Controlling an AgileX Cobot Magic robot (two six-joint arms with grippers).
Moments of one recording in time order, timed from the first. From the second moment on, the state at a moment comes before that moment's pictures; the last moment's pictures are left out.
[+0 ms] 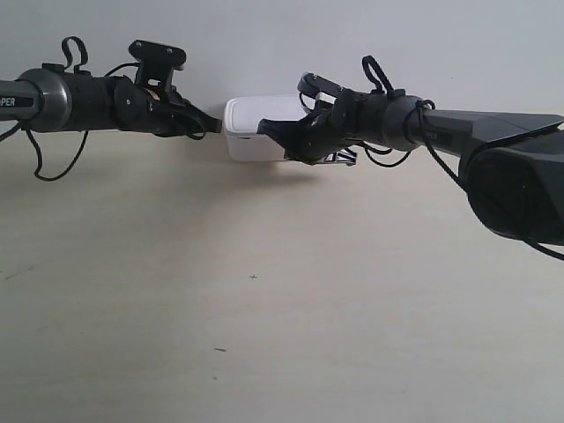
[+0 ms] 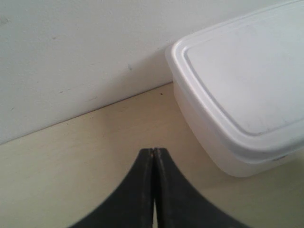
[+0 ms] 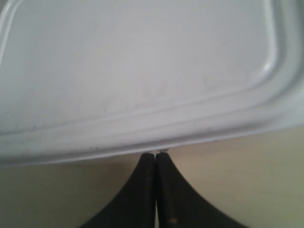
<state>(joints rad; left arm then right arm) -0.15 2.38 -1.78 -0.19 0.08 0.25 0.37 2.64 -2.15 0.30 0.37 0.26</state>
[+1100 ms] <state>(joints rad) -0.15 2.38 -1.78 -0.19 0.12 0.26 0.32 2.56 -2.16 0.24 0.53 0.14</state>
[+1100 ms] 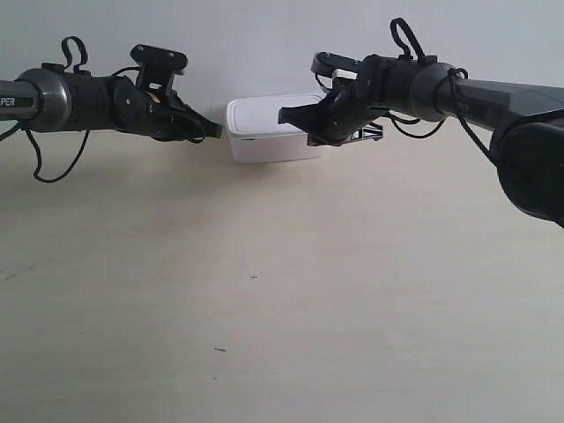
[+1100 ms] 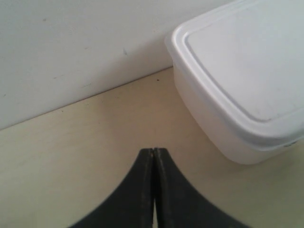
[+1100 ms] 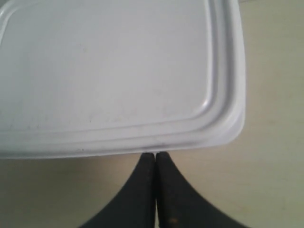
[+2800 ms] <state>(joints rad) -0.15 2.15 -1.62 -0.21 0.17 0.28 0.18 1.89 -1.50 0.24 0.63 -0.25</state>
